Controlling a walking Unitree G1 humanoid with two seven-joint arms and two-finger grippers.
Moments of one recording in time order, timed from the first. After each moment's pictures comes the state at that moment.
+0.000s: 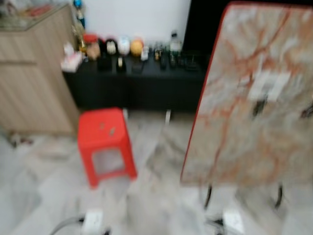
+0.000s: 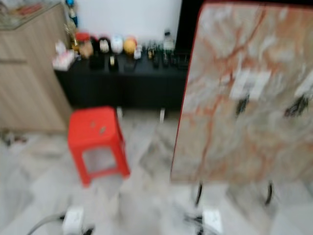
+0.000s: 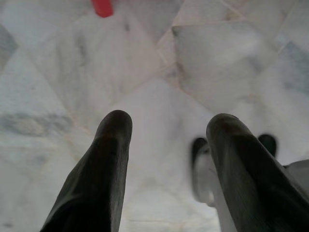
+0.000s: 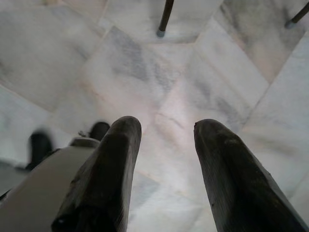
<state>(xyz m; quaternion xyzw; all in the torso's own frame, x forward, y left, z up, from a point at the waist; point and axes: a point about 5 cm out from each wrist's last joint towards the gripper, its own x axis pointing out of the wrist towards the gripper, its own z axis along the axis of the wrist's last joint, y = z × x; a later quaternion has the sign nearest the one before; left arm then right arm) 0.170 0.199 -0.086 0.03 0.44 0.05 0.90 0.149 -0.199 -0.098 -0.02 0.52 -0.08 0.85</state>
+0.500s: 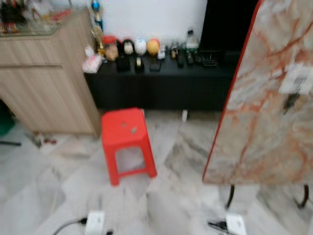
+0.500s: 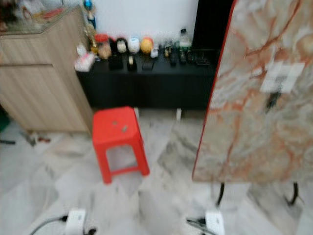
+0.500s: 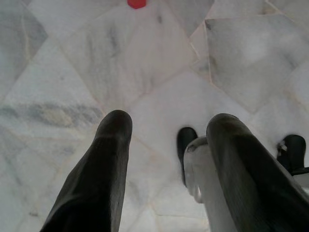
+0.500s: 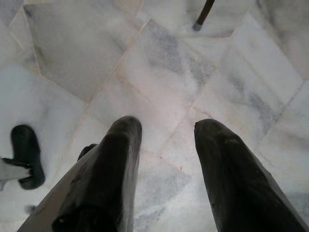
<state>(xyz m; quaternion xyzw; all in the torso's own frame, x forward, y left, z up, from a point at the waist) 0.172 0.198 -0.086 0.03 0.44 0.04 0.90 0.147 -0.197 -0.099 -0.02 0.52 -0.08 0.85</state>
